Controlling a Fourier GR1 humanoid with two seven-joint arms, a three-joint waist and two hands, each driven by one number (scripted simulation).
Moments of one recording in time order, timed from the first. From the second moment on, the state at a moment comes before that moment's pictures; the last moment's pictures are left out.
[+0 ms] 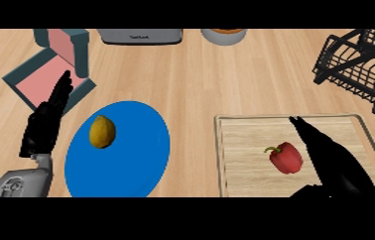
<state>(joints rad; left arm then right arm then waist) -0.13 0.26 0.07 -1.50 -0.17 0.07 0.09 0.02 -0.47 0.33 -2.01 0.57 0.32 0.87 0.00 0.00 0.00</state>
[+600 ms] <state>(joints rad) -0.16 0.25 0.11 -1.48 -0.19 0.04 0.09 -0.03 -0.34 0.29 -1.84 0.64 0.37 0.78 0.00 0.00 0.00</state>
